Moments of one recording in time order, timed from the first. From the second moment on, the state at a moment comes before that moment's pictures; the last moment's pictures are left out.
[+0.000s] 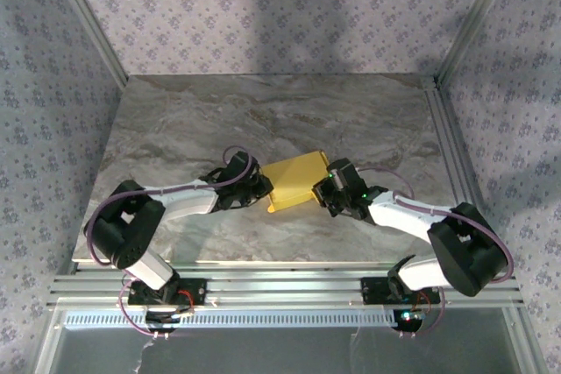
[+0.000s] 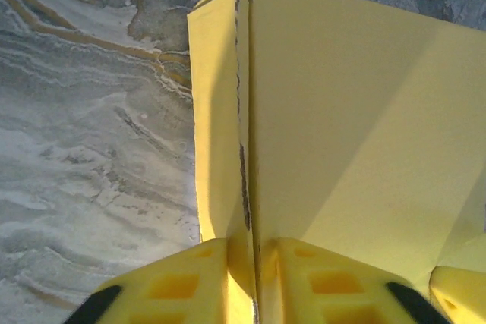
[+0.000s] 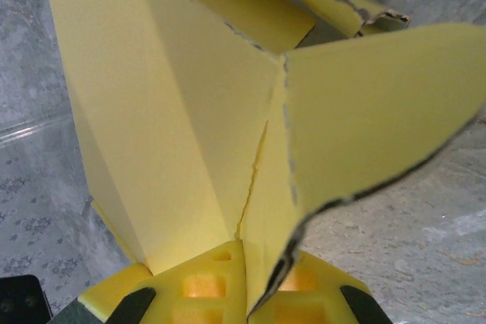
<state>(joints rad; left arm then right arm) -0.71 1.57 0.72 0.01 0.12 -1.14 0.62 1.36 0.57 -0.04 -0.10 1.56</state>
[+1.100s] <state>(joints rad) -0.59 1.66 0.94 -0.25 0.10 -0.83 0.31 1.46 0.91 -0.53 -0.15 0.73</state>
